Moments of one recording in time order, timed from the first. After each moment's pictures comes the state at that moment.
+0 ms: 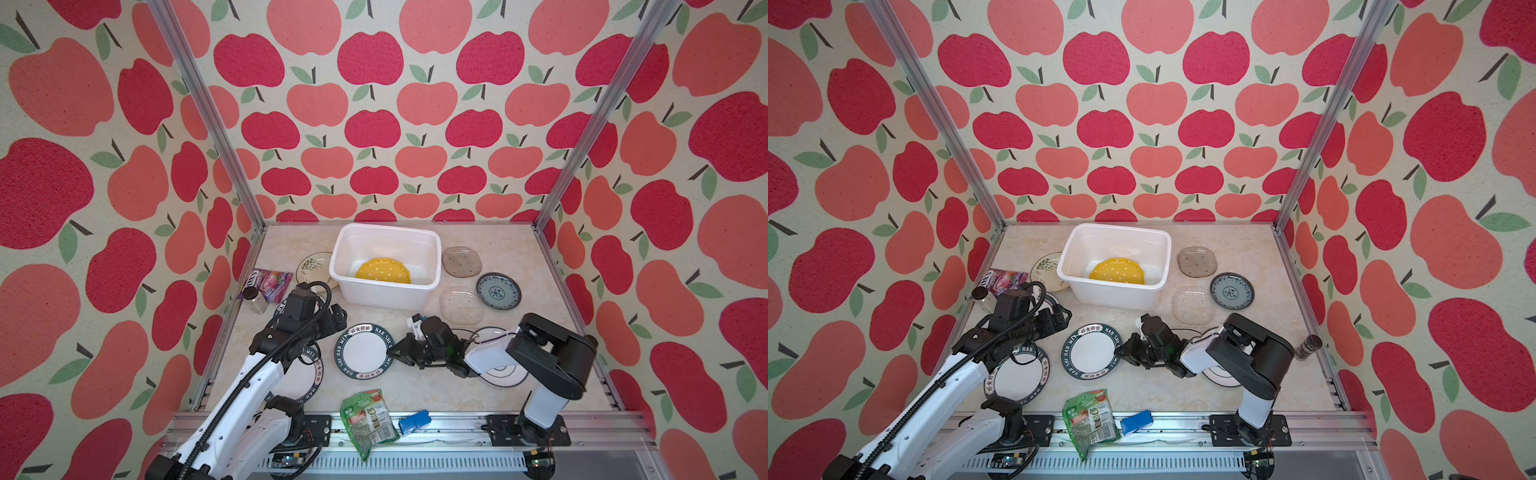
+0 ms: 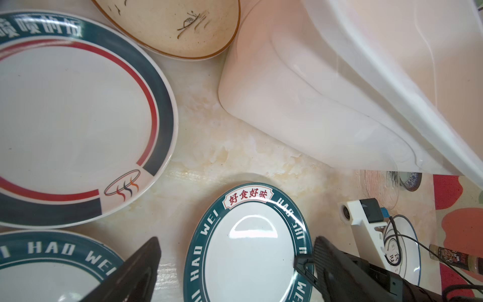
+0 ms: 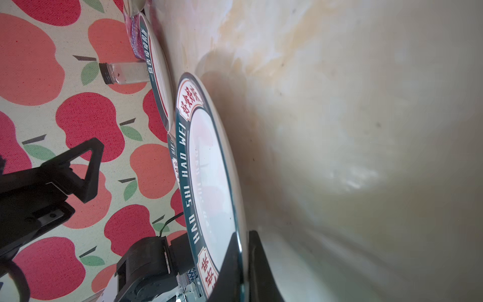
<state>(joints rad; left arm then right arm) -0.30 0.86 0.69 -0.65 0.10 -0.63 1.01 1.64 0.53 0.51 -0.38 1.31</state>
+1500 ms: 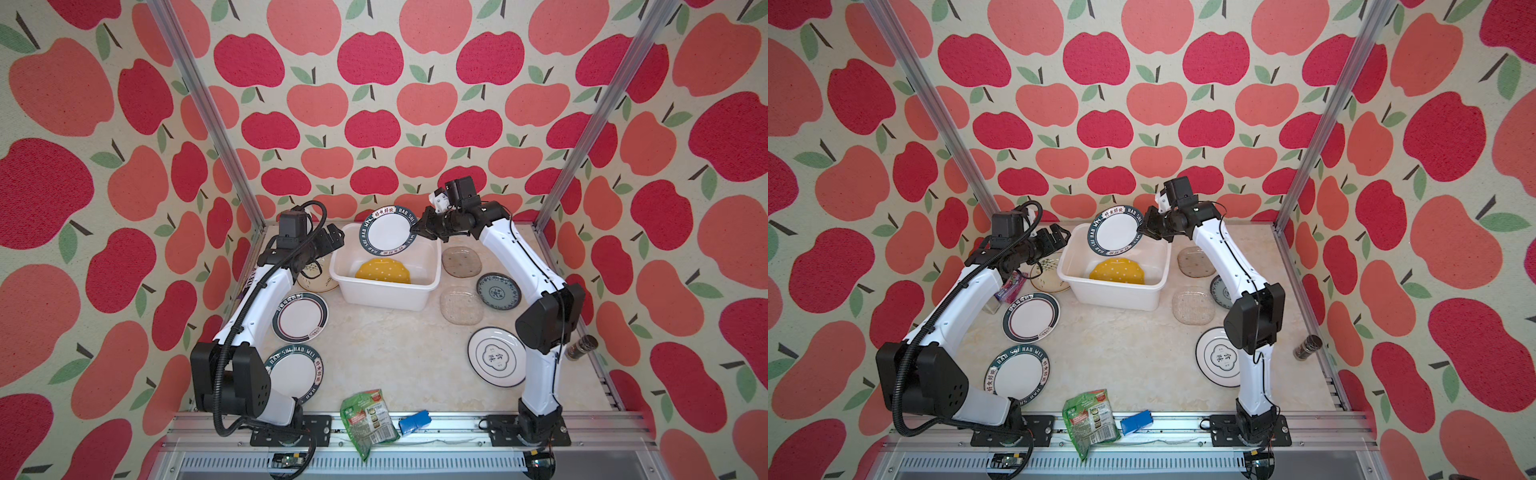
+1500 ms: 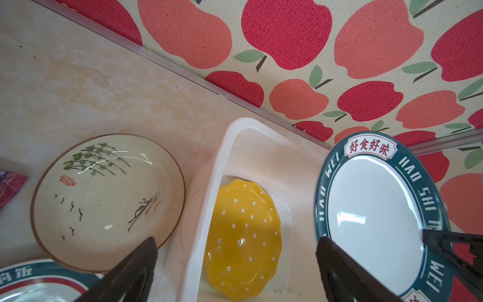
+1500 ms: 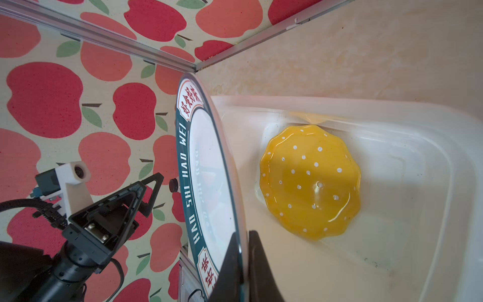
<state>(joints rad) -0.11 1.48 1.32 -0.45 0.23 -0.56 0.52 2.03 2.15 -0.91 -0.48 0.69</state>
